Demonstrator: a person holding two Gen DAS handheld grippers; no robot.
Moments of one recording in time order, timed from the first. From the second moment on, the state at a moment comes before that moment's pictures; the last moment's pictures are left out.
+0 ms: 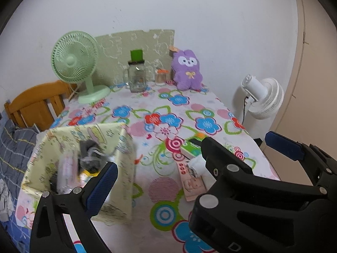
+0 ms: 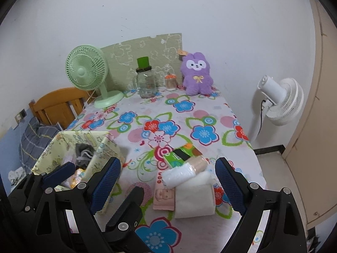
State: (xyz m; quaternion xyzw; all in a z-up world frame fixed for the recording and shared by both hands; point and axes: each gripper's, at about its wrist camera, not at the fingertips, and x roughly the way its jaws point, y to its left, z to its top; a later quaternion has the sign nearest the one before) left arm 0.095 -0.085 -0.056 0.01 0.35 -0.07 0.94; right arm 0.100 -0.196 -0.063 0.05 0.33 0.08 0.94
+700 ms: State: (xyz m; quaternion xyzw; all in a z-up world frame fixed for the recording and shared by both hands) left arm 0.114 -0.114 -0.115 0.02 0.40 -0.08 0.91; right arm 0.119 -0.222 -0.124 0.05 0.37 0.05 0.92
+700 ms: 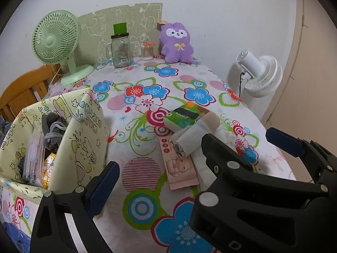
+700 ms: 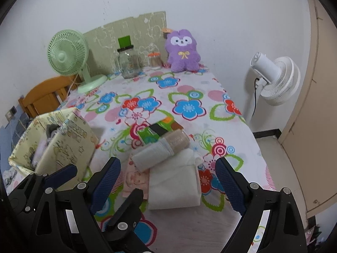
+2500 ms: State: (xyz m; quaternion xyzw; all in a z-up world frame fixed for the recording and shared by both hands) left arm 0.136 -0.128 -0.159 0.04 0.45 -0.06 0.89; right arm 0.151 -0.242 -0.182 0.05 0.46 0.05 0.88
